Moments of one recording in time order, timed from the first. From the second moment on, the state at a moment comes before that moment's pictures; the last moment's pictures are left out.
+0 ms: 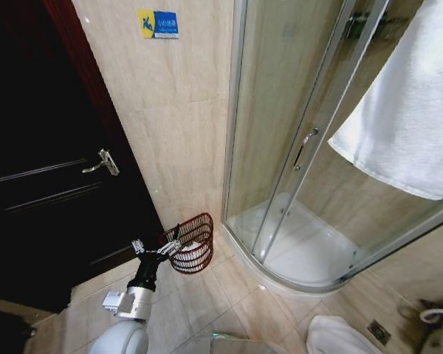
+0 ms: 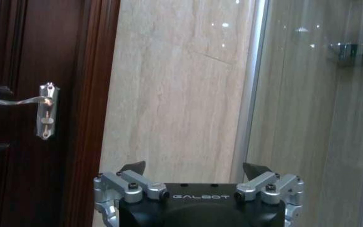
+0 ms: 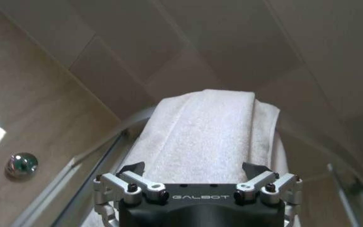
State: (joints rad) left arm 1.85 -1.56 -0.58 -2.38 -0.18 -0.08 0.09; right arm -0.73 -0.02 1.25 1.86 1.25 -0.10 0.21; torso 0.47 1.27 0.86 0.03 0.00
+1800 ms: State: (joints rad) left arm 1.85 -1.56 -0.58 -2.38 -0.18 -0.08 0.09; right arm -1.26 -0.47 1.50 1.44 1.46 -0.14 0.35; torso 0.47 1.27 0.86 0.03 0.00
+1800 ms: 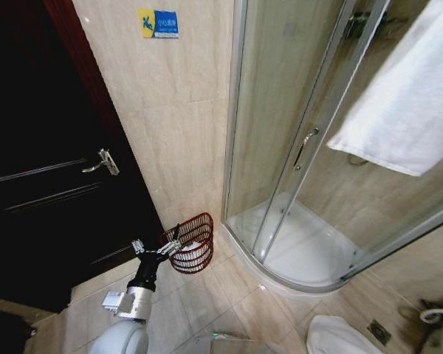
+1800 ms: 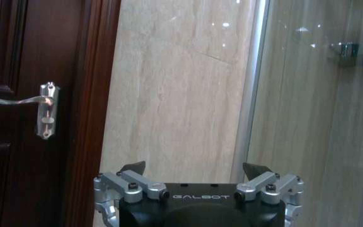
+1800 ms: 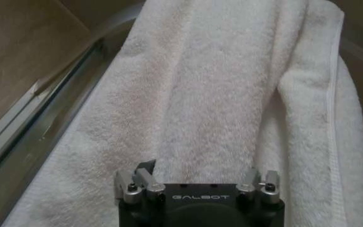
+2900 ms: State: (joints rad) left arm 1.85 -1.56 -0.58 -2.38 -0.18 -0.08 0.09; right arm -1.17 -0.31 1.46 1.58 1.43 -0.13 0.34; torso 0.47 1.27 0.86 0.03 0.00
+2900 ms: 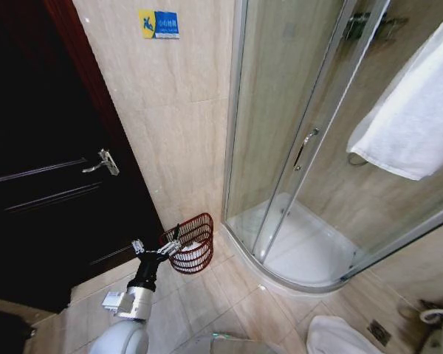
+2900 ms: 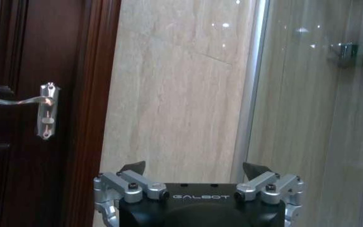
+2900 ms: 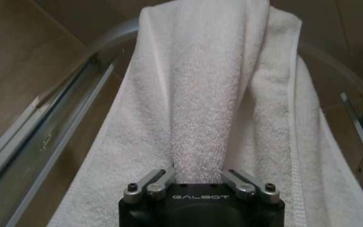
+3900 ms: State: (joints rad) left arm 1.85 -1.56 -0.58 -2.38 -0.18 -0.08 0.09; right arm -1.05 -0.27 1.62 1.64 1.11 0.02 0.23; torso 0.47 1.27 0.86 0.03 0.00
